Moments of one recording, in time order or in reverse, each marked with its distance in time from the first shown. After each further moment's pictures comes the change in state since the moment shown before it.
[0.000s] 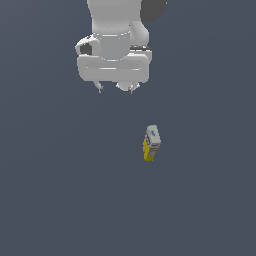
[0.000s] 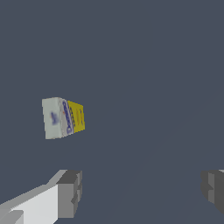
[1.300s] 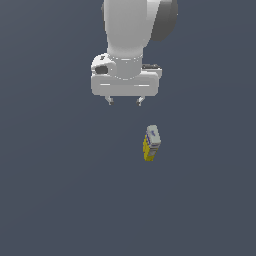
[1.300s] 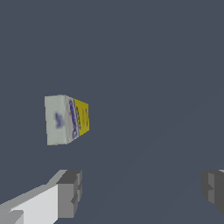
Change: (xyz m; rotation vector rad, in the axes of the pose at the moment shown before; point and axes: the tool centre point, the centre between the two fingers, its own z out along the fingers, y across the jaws) arm 0.013 -0.031 0.039 -0.018 -0.029 -0.062
